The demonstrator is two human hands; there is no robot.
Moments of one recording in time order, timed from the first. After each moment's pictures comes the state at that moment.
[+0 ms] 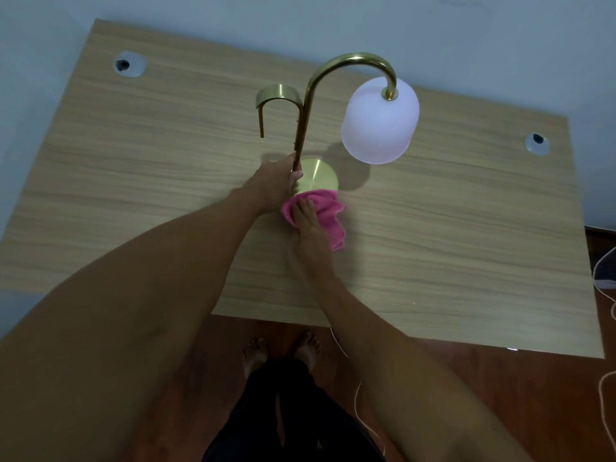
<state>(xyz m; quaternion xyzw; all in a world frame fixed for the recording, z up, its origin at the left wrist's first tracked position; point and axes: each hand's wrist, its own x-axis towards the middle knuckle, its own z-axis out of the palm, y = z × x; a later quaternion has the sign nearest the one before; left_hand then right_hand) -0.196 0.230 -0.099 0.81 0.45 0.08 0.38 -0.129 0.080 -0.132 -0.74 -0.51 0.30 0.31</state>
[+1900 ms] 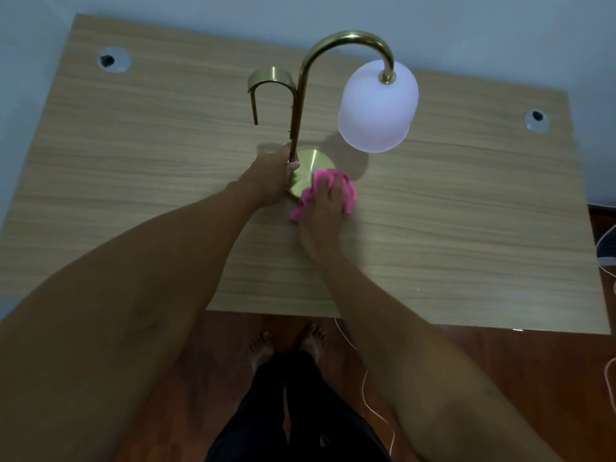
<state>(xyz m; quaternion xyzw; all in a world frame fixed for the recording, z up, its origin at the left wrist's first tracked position) -0.198 0.232 -0.109 0.81 0.44 0.09 0.37 -0.116 0.106 -0.131 -0.84 -0.43 0.22 0.25</state>
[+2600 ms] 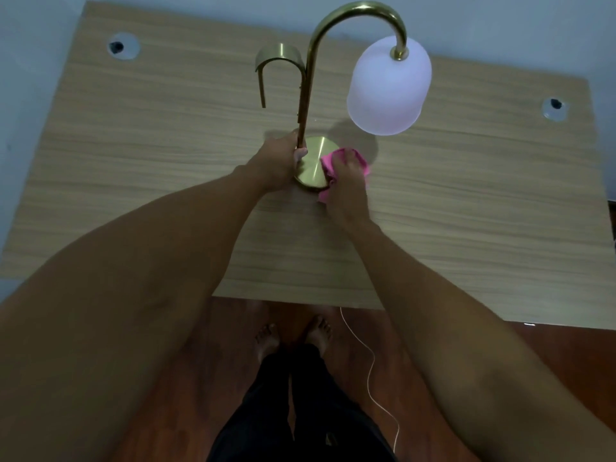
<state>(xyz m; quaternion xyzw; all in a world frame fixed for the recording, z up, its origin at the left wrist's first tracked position) -0.197 0.233 -0.107 0.81 0.45 0.07 0.38 -0.069 0.113 -0.116 -0.80 -0.52 0.20 0.21</state>
